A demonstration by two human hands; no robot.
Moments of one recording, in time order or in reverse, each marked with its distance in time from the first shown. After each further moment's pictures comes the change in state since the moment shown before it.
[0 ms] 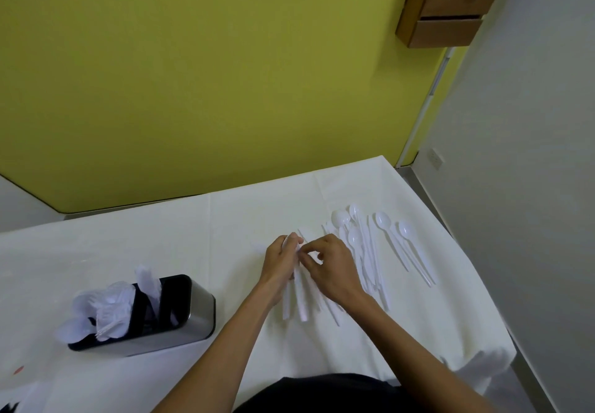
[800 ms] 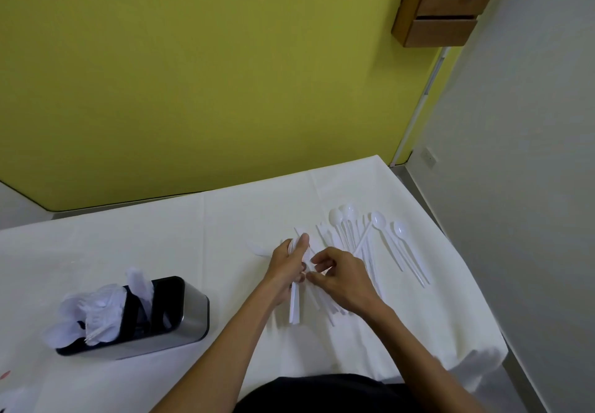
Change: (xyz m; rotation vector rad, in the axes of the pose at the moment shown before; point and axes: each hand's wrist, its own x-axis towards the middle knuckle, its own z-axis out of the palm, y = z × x) left_hand 0.000 0.001 0.015 -0.043 -0.123 -0.104; right_hand -0.017 0.015 -0.029 0.042 -0.159 0.205
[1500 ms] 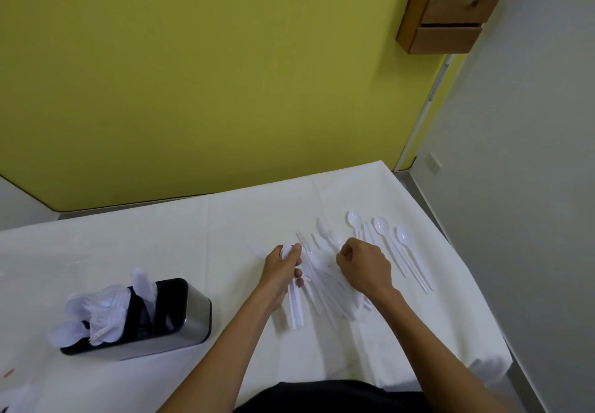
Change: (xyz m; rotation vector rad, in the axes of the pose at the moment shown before) left_hand 0.005 -0.006 -0.011 -0.157 0.083 -0.050; right_hand 0.036 0.017 -0.020 -0.434 0.179 0.094
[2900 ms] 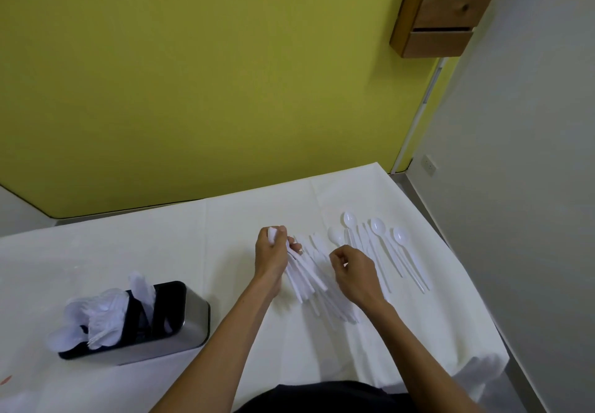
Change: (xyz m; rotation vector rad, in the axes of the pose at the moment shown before) left_hand -0.010 0.032 0.006 -0.072 0.159 0.213; right_hand -0.018 -0.002 0.016 0.368 0.028 -0.018
